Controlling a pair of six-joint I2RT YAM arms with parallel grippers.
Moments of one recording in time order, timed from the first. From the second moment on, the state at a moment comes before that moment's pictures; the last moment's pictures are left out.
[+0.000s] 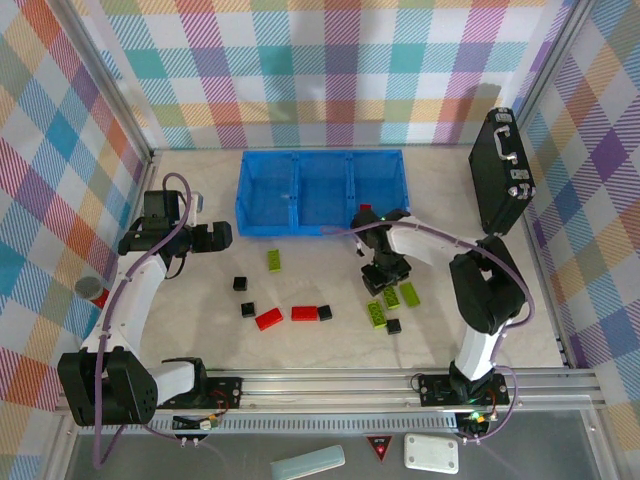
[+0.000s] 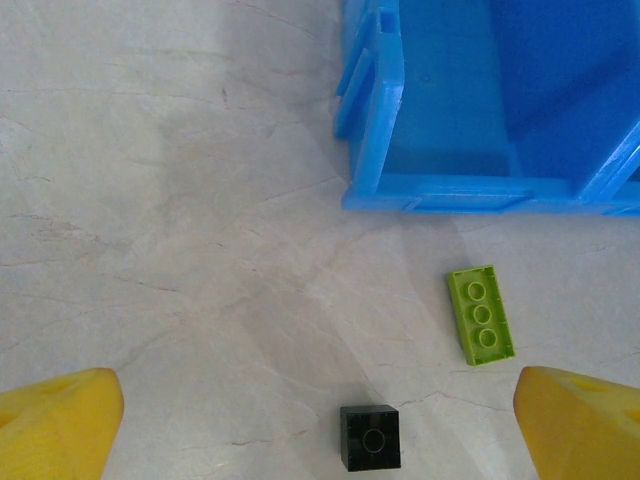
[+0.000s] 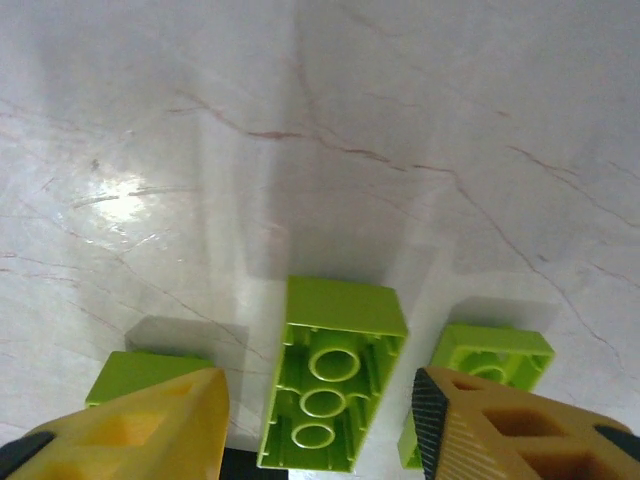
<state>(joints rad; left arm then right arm) 0.04 1.18 1.01 -0.71 0.15 -0.05 0.60 1.78 1.23 -1.07 0.05 0.13</state>
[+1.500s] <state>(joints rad) 0.04 1.18 1.01 -0.71 0.14 -0.04 0.55 1.81 1.16 -0.98 -0.03 0.38</state>
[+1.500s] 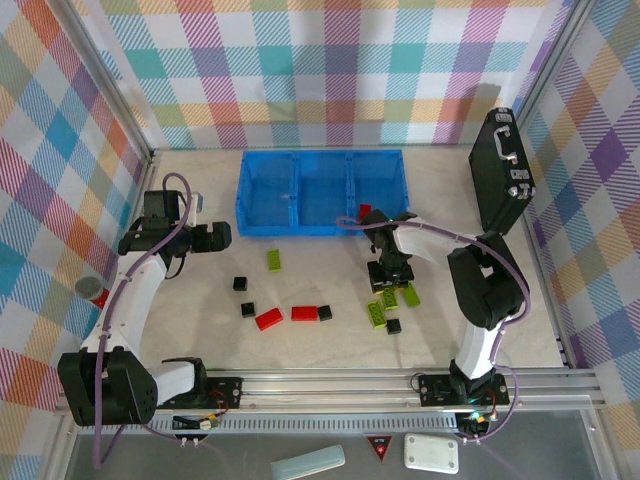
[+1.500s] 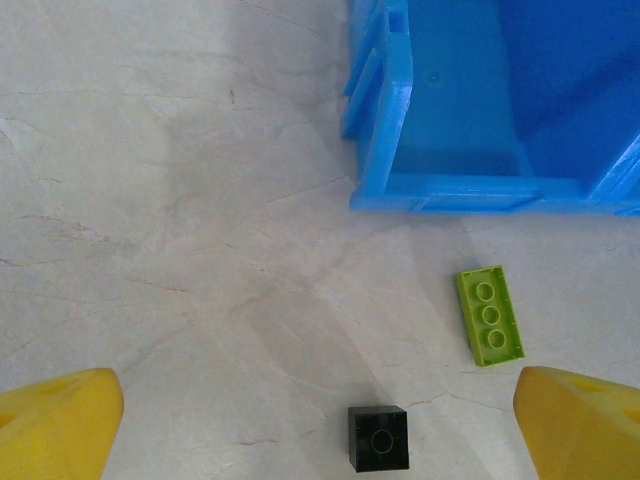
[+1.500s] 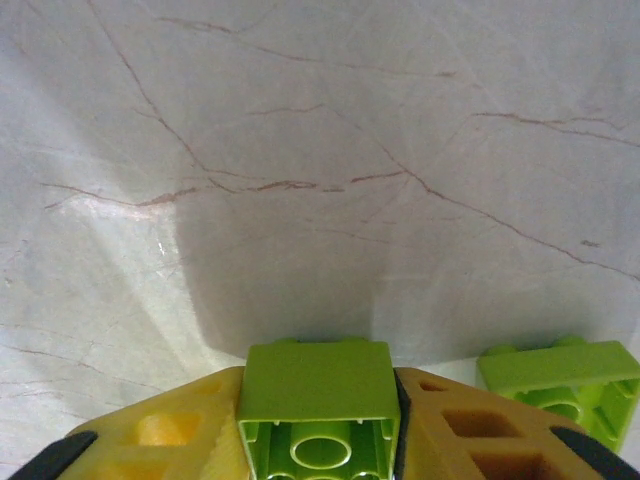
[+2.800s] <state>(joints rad) 0.04 1.17 1.01 -0.71 0.14 -0.04 0.65 2.29 2.23 -1.20 0.07 0.50</state>
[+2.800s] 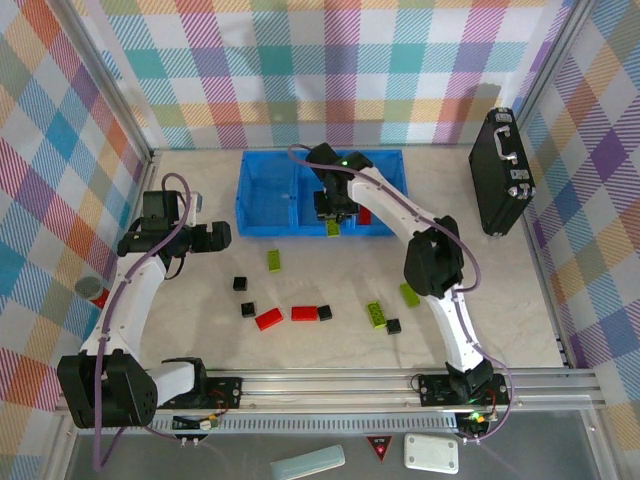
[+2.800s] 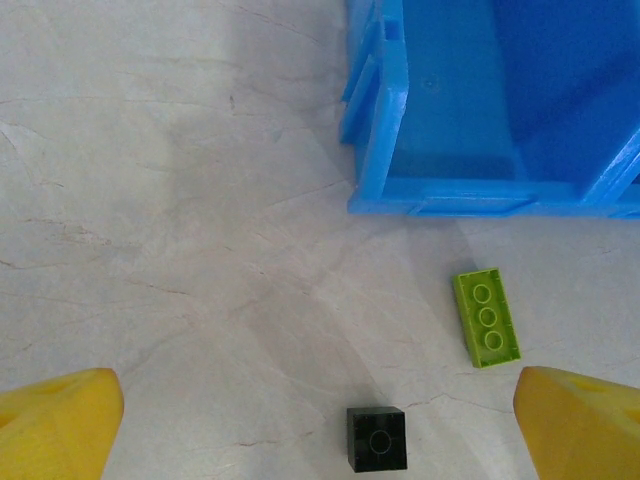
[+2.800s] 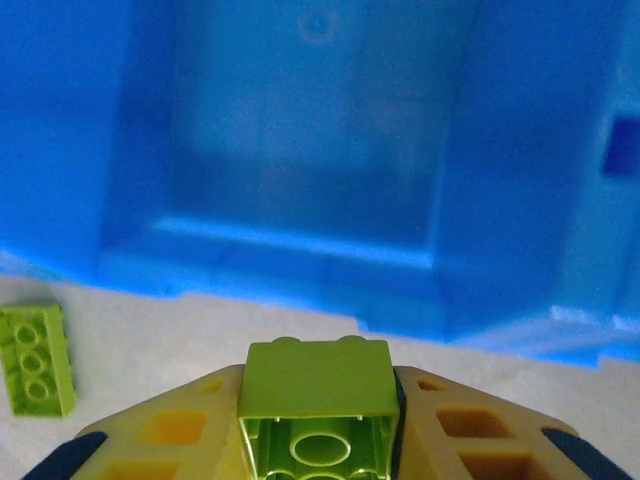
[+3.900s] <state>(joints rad) 0.04 1.17 1.01 -0.71 0.14 -0.04 0.58 2.56 2.47 -1.21 0.14 0.47</state>
